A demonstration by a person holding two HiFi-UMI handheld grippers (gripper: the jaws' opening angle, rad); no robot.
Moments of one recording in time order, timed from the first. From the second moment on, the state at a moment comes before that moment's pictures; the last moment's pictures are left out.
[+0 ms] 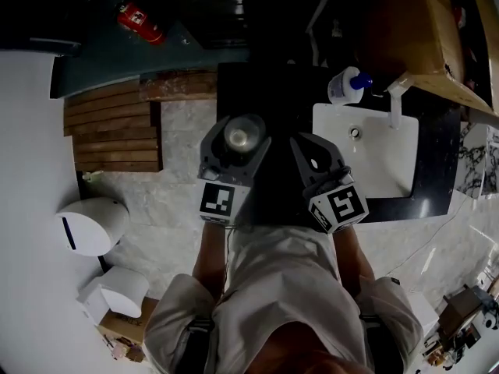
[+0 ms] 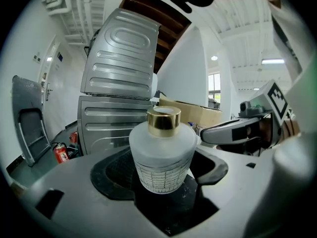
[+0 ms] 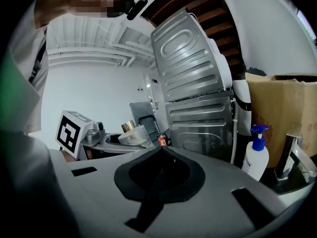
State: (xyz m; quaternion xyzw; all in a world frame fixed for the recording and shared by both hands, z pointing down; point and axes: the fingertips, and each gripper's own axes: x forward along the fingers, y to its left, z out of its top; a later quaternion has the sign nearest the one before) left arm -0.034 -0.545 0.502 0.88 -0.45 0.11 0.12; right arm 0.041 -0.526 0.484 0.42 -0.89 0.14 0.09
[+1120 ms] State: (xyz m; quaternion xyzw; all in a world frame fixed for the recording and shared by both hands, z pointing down) left arm -0.029 -0.622 0.591 0.88 -0.44 0.16 0.09; right arm 0.034 -0.582 0.563 0.44 -0.87 0.18 0.11
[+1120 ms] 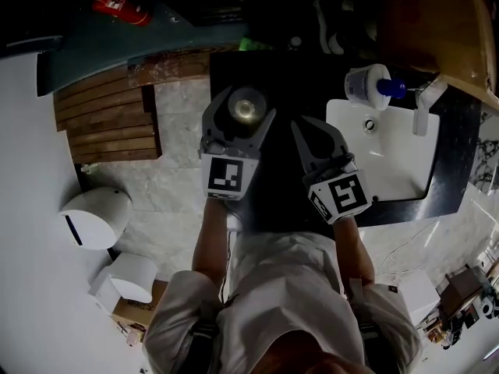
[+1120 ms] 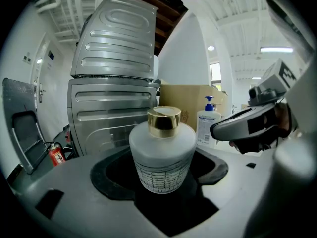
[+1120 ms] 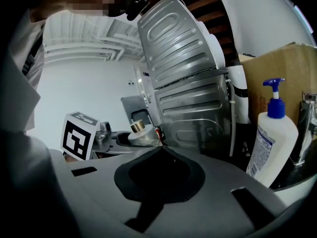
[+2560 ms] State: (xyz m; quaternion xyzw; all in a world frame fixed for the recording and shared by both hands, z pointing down) left arm -0.024 -0.642 0.666 0.86 -0.43 0.24 0.13; right arm 0.025 -0.586 0.595 0.42 -0.87 0.20 0.14
